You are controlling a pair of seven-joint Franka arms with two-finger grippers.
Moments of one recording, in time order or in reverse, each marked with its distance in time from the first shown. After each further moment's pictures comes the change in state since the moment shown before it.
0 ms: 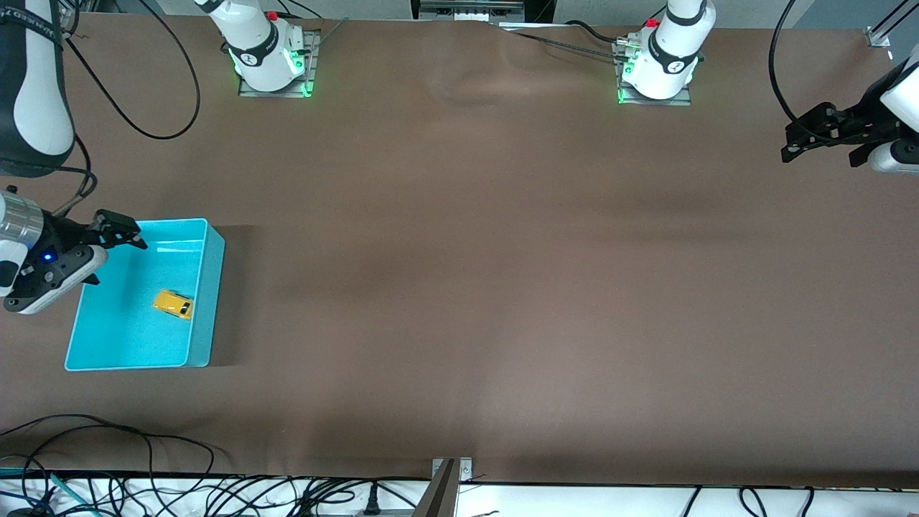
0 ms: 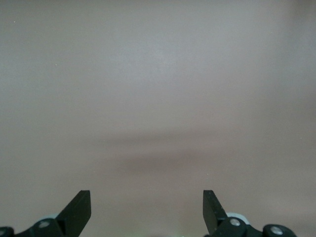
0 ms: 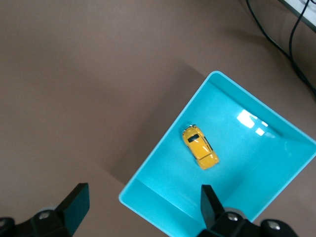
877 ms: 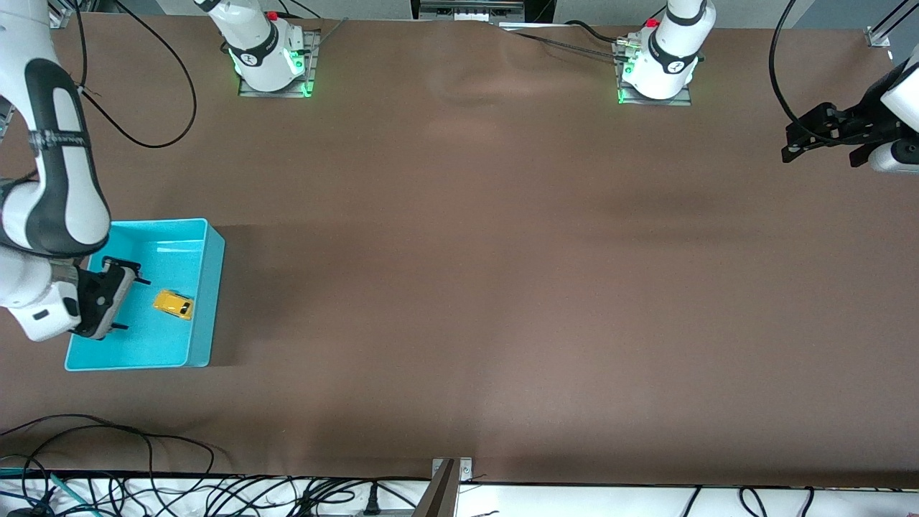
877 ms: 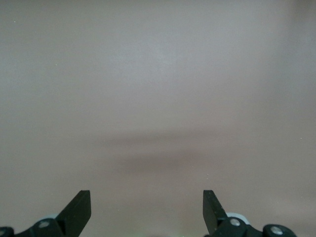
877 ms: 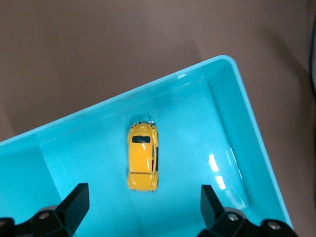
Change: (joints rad) left arm 0.001 0.000 0.000 0.000 0.000 0.000 0.000; right arm -0.061 0.198 -0.088 -0.051 -0.001 0.278 -0.755
